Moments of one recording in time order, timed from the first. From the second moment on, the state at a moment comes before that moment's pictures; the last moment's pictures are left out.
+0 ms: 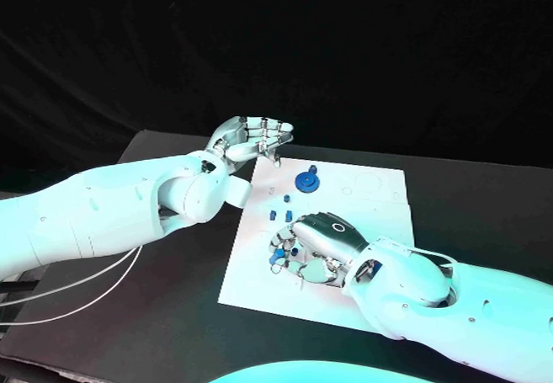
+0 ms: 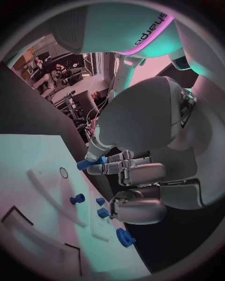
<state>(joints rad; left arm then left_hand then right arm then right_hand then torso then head) 1.22 -0.89 -0.04 1.54 -0.11 -0.33 0.38 1.48 -0.22 0.48 0.19 0.23 0.81 0.20 0.31 0.29 0.88 0.14 0.47 0.17 1.10 0.05 1.09 0.52 0.17 1.07 0.13 0.85 0.61 1.07 -0.60 -0.13 1.75 -1.67 -0.45 -0.17 1.45 -0.14 0.51 0.18 0.09 1.05 0.13 0.20 0.41 1.23 0.06 0.16 0.20 1.47 0.00 1.52 1.31 0.06 1.46 0.10 1.32 1.31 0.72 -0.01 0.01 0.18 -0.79</state>
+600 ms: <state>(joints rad) 1.22 -0.89 -0.04 1.55 -0.11 -0.33 0.38 1.48 -0.22 0.48 0.19 0.23 0.81 0.20 0.31 0.29 0.88 0.14 0.47 0.17 1.10 0.05 1.09 0.51 0.17 1.07 0.13 0.85 0.61 1.06 -0.58 -0.14 1.71 -1.71 -0.39 -0.18 1.44 -0.15 0.51 0.18 0.09 1.04 0.13 0.21 0.41 1.23 0.06 0.16 0.20 1.47 0.00 1.52 1.31 0.06 1.46 0.10 1.32 1.31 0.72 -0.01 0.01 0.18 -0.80</state>
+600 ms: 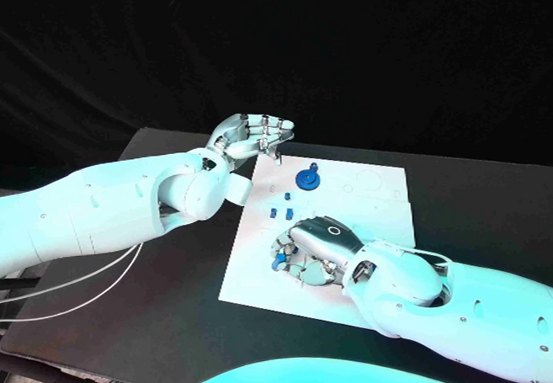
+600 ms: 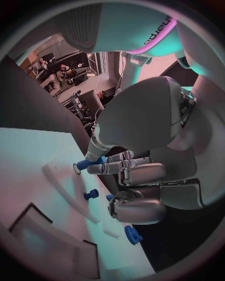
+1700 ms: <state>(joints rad) 1.23 -0.89 -0.04 1.55 -0.11 -0.33 0.38 1.48 -0.22 0.48 0.19 0.23 0.81 0.20 0.31 0.29 0.88 0.14 0.48 0.17 1.10 0.05 1.09 0.51 0.17 1.07 0.13 0.85 0.61 1.05 -0.55 -0.14 1.69 -1.75 -0.35 -0.20 1.39 -0.20 0.51 0.18 0.12 1.02 0.15 0.20 0.43 1.23 0.07 0.14 0.21 1.47 0.00 1.52 1.31 0.06 1.46 0.10 1.32 1.31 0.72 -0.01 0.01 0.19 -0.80</state>
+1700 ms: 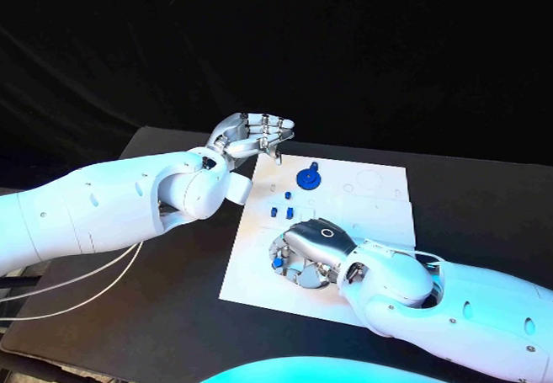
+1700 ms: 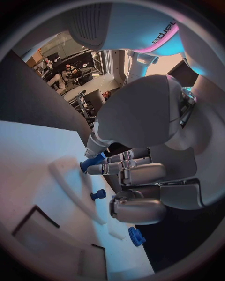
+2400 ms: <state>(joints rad) 1.23 -0.89 -0.04 1.55 -0.11 -0.33 0.38 1.48 -0.22 0.48 0.19 0.23 0.81 0.20 0.31 0.29 0.88 0.14 0.48 0.17 1.10 0.05 1.09 0.51 0.17 1.07 0.13 0.85 0.61 1.05 -0.58 -0.14 1.72 -1.76 -0.40 -0.20 1.35 -0.24 0.49 0.19 0.12 0.82 0.14 0.09 0.39 1.20 0.07 0.13 0.23 1.47 0.00 1.52 1.31 0.06 1.46 0.10 1.31 1.31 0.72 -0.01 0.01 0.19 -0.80</state>
